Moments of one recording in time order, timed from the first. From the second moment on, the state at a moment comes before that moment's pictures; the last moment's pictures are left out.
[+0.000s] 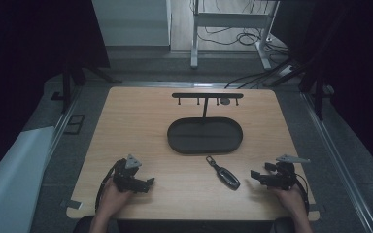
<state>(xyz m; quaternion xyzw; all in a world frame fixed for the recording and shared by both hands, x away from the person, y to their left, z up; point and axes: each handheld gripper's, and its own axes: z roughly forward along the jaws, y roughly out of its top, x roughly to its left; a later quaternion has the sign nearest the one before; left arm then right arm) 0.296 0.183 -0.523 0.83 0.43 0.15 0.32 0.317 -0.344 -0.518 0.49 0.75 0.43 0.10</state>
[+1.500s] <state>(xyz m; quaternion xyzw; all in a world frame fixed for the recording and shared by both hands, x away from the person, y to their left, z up) 0.297 0.182 -0.523 0.83 0.43 0.15 0.32 0.313 -0.328 -0.502 0.44 0.81 0.37 0.11</state>
